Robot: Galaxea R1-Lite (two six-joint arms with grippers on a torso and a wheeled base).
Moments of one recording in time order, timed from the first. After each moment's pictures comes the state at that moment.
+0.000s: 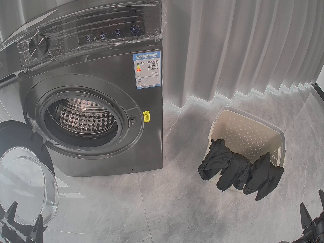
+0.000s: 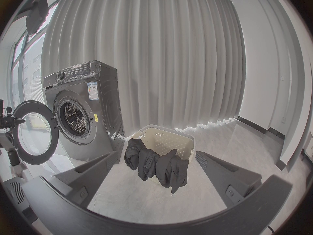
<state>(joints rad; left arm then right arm) 0.00 0.02 -0.02 0.00 0.00 0.00 0.00 0.02 -0.02 0.00 0.03 -0.01</state>
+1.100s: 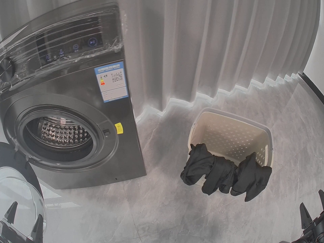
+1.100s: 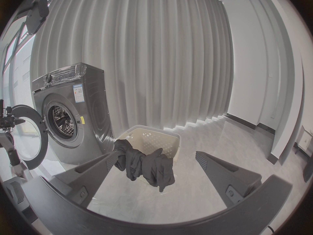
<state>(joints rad) 0.00 0.02 -0.02 0.00 0.00 0.00 0.00 0.02 -0.02 0.00 0.03 -0.01</state>
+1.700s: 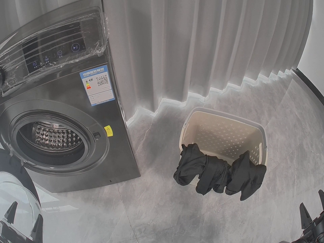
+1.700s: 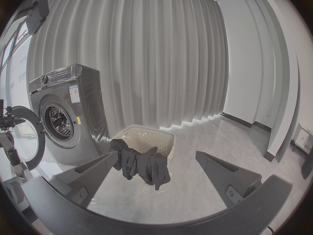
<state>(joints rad) 0.00 0.02 -0.02 0.00 0.00 0.00 0.00 0.02 -0.02 0.00 0.03 -0.01</state>
